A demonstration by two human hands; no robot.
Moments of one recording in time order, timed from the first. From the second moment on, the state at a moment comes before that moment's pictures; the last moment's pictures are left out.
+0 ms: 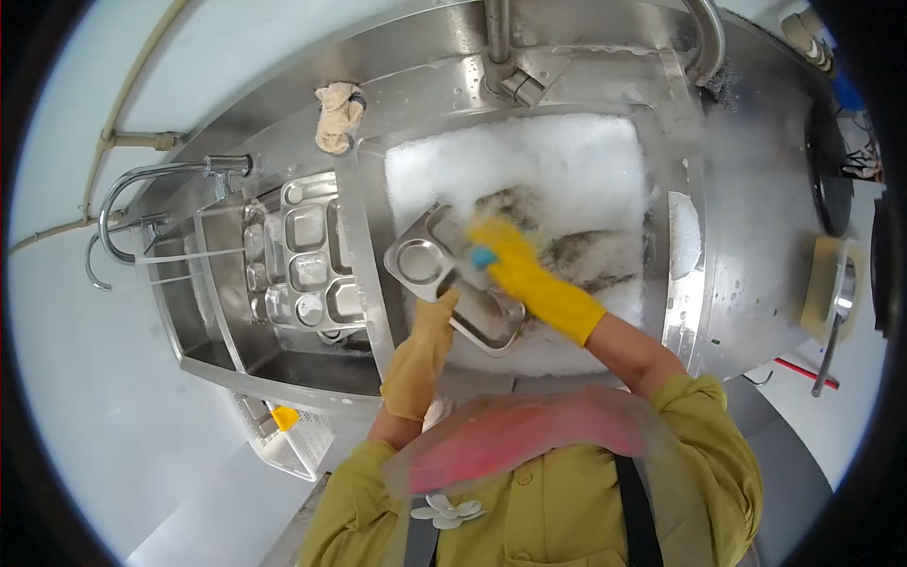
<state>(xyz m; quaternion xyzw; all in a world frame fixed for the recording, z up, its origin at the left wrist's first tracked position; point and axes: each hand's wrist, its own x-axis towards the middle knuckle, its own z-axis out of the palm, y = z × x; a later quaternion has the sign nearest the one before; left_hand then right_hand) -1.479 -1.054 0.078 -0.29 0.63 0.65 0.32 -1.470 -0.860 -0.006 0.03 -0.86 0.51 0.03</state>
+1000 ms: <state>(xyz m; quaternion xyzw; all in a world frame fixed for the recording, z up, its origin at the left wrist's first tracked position) -1.512 -1.269 0.333 -0.37 0.86 0.27 -0.21 -1.411 -0.706 0.023 -0.40 -0.04 0.92 -0.06</state>
